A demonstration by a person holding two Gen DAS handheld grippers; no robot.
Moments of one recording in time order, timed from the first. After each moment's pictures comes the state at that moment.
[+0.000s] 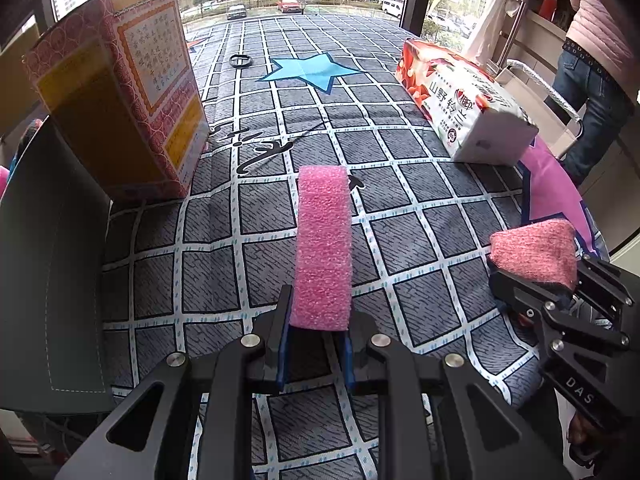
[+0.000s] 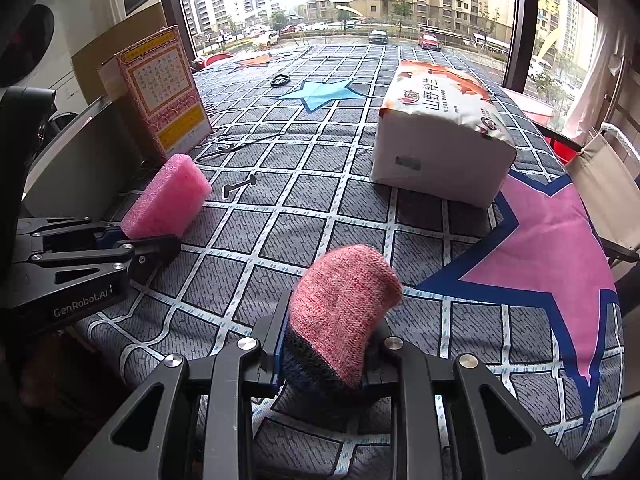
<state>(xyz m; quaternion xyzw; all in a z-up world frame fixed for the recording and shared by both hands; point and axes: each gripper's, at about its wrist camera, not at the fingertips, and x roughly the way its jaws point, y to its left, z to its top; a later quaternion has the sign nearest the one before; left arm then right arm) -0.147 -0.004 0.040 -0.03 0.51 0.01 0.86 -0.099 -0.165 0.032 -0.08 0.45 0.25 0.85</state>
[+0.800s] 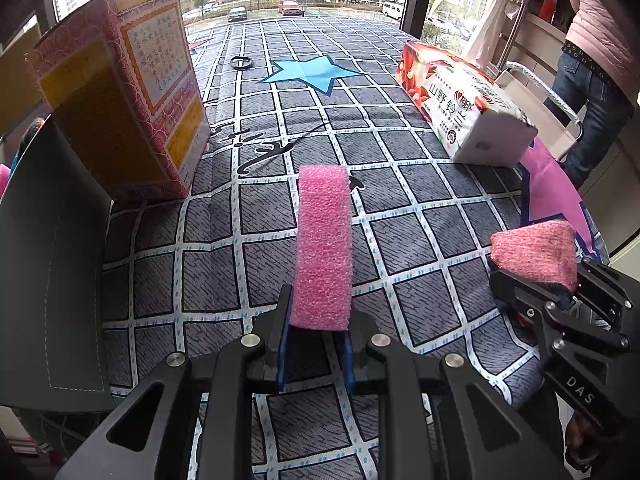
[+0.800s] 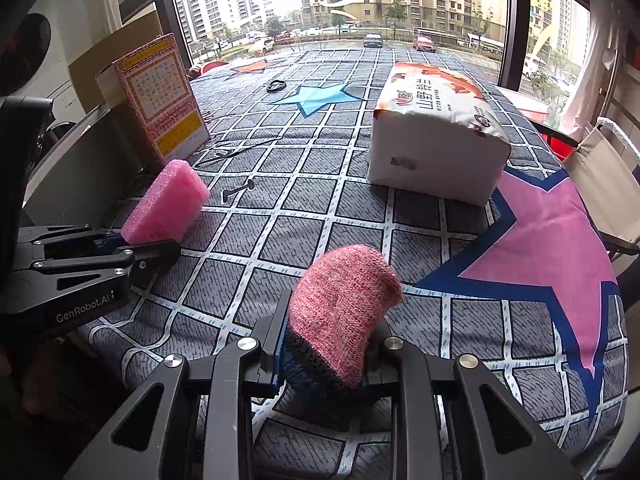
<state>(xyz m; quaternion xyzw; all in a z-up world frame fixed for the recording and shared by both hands) -0.149 -0.002 0.040 -0.03 0.51 0.01 0.86 -0.102 -0.168 0.033 -0.07 0.44 0.25 0.86</state>
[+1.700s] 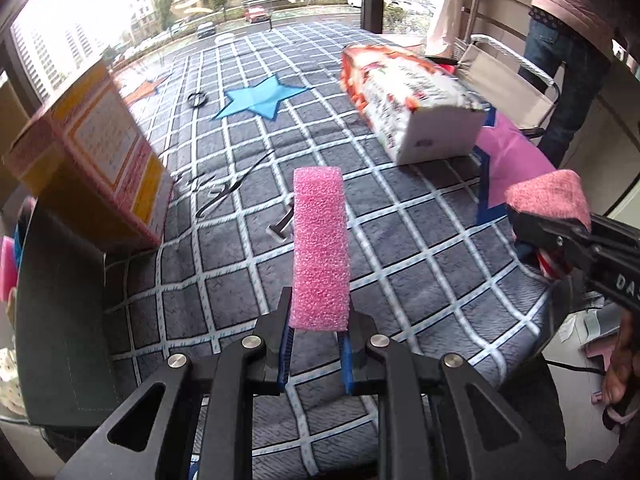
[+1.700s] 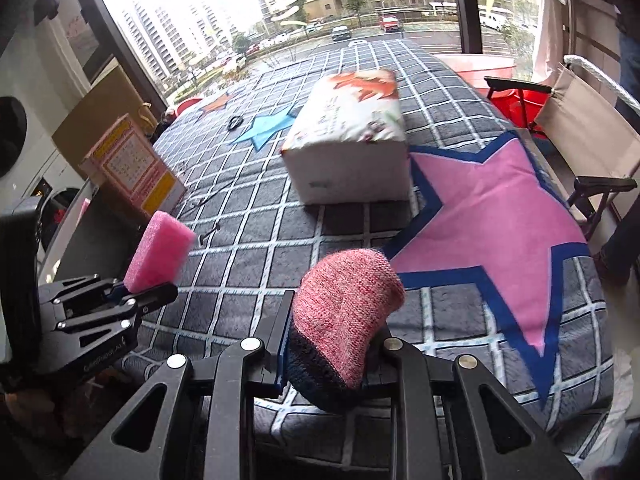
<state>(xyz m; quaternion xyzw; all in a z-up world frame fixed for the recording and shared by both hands) -0.143 -0.053 0.072 0.05 0.50 -0.03 0.86 -0.083 -0.240 0.065 0.05 0.47 0.22 0.85</state>
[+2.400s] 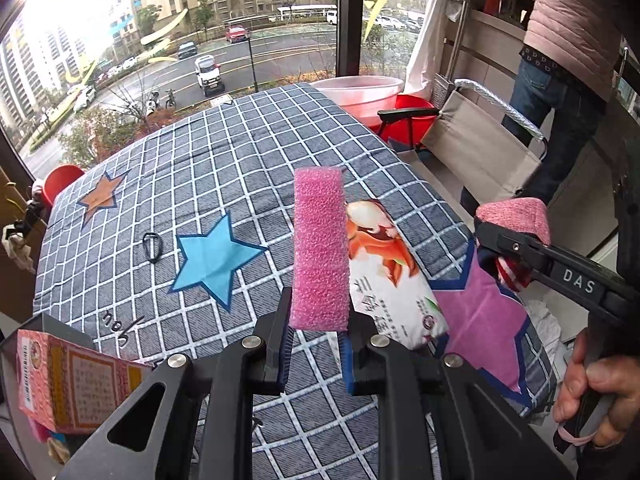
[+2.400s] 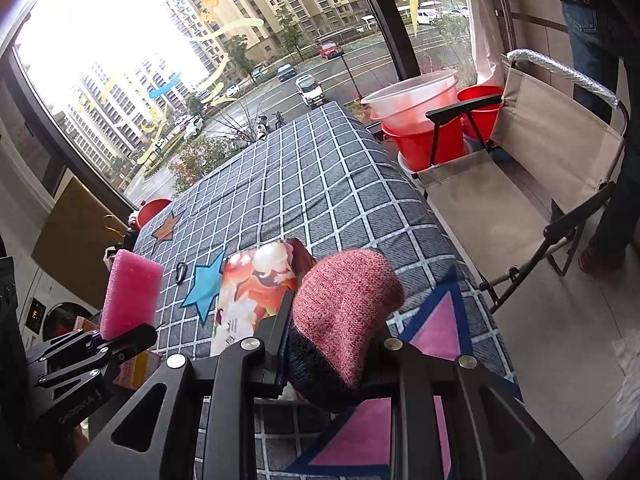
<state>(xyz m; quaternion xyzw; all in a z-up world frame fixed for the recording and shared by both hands) 0.016 -0.093 0.163 0.04 0.48 -0.05 0.88 0.066 -0.294 0.130 0.16 0.44 0.15 0.87</state>
